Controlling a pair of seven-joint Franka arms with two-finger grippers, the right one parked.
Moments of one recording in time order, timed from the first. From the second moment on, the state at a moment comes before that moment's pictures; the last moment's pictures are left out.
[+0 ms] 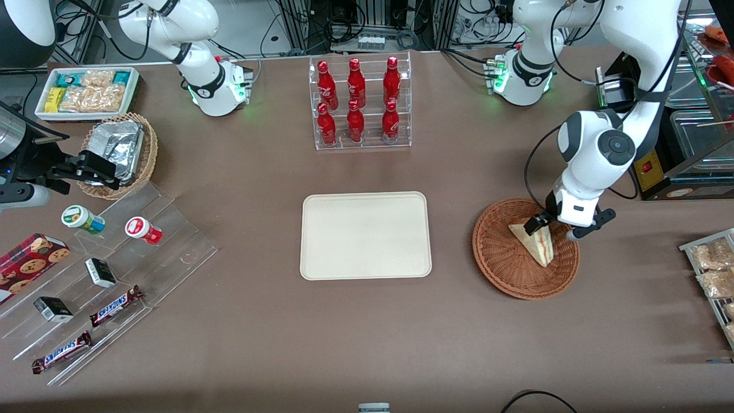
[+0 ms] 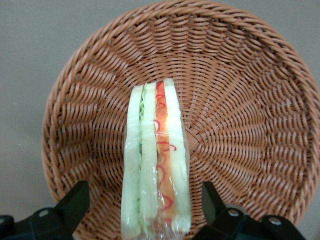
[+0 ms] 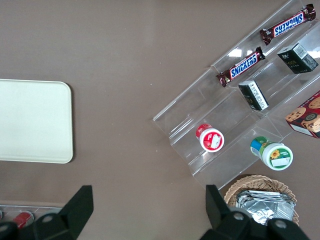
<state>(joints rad) 0.00 0.18 -0.12 -2.38 0.00 2.68 -0.62</state>
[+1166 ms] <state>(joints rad) 0.00 0.07 -0.14 -2.36 0.02 2.50 -0.64</state>
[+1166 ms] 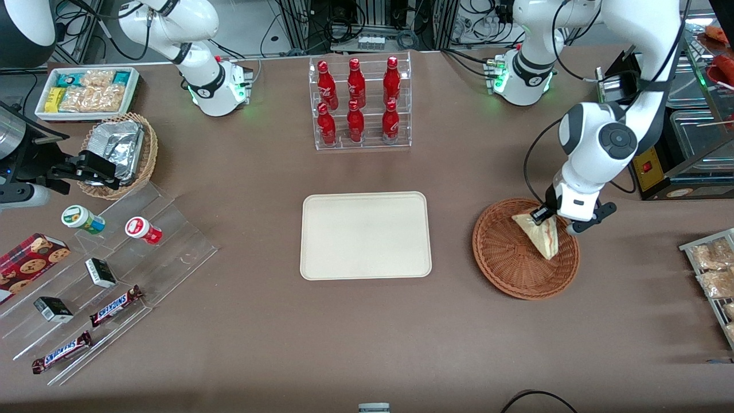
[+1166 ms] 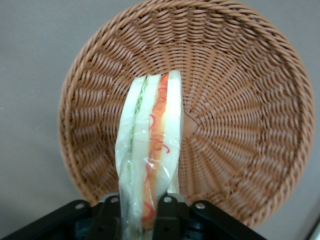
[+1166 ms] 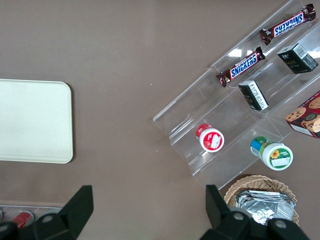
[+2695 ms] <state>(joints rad) -0.06 0.32 -0.64 -1.90 0.16 2.16 -0.82</state>
